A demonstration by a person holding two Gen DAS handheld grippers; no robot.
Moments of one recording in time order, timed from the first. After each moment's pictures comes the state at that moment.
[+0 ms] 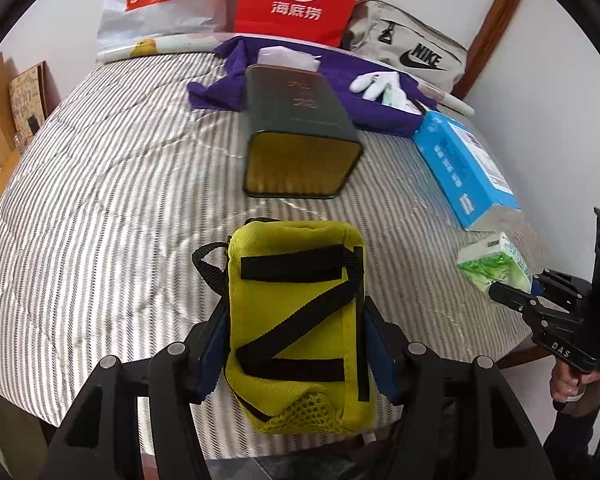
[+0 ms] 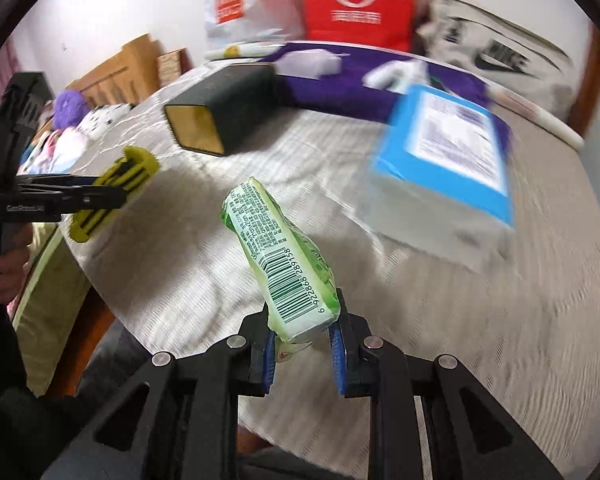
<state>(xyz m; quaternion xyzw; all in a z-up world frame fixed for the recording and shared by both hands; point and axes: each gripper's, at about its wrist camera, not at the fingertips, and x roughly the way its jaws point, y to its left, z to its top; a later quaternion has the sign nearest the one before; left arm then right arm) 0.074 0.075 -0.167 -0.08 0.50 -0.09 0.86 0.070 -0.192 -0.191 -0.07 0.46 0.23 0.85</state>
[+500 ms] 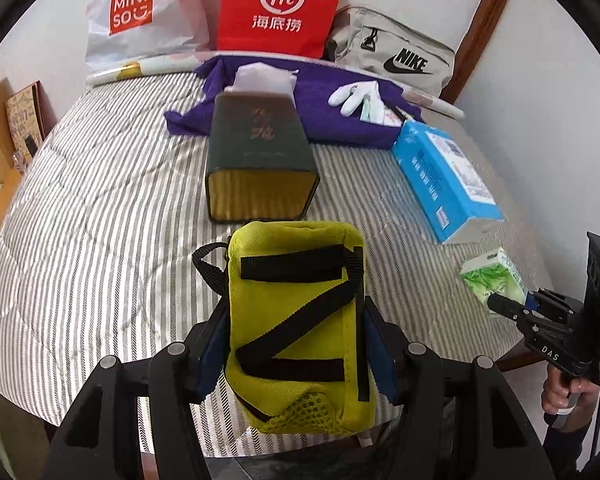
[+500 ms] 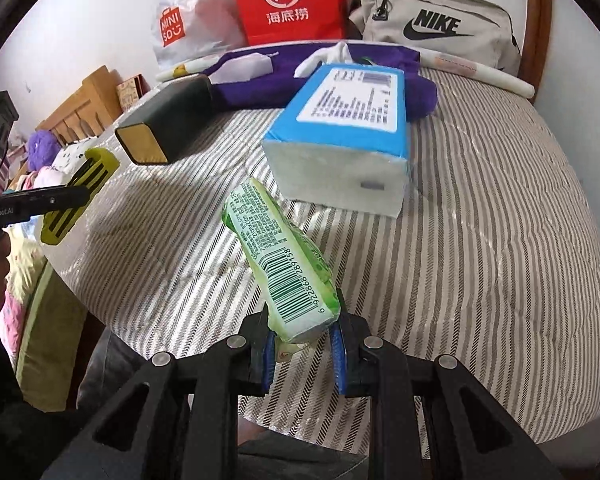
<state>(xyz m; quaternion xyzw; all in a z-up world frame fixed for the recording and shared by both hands) 0.081 0.050 -0.140 -0.07 0.49 -0.09 0.86 0.067 -0.242 -0.193 -0.02 0.47 0.19 0.86</state>
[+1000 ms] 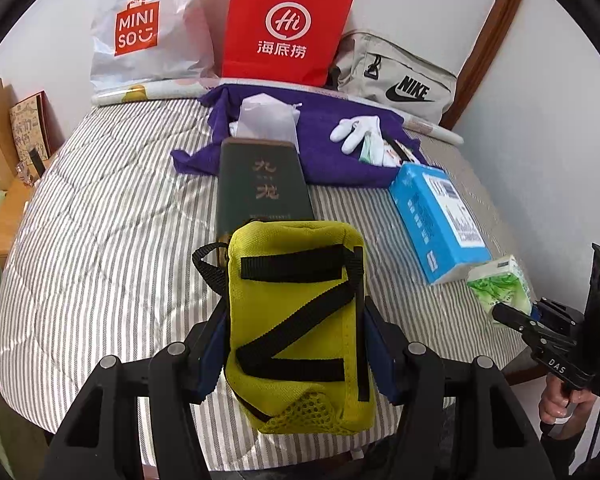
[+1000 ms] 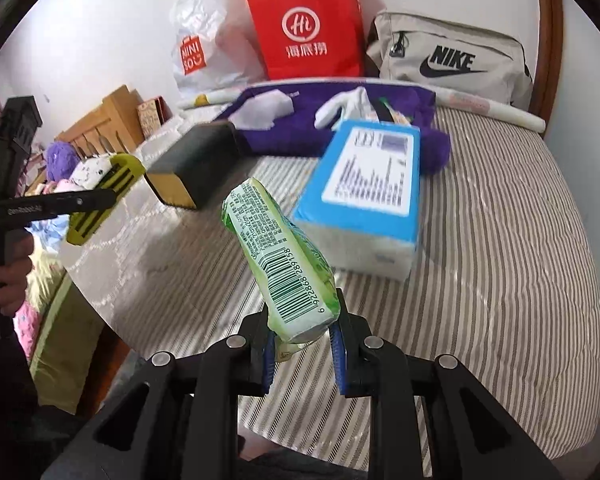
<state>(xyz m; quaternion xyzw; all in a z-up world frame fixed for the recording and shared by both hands) 0.100 0.060 -0.107 -0.08 0.48 -0.08 0.87 0.082 -0.238 -0.149 0.00 0.43 0.22 0.87</state>
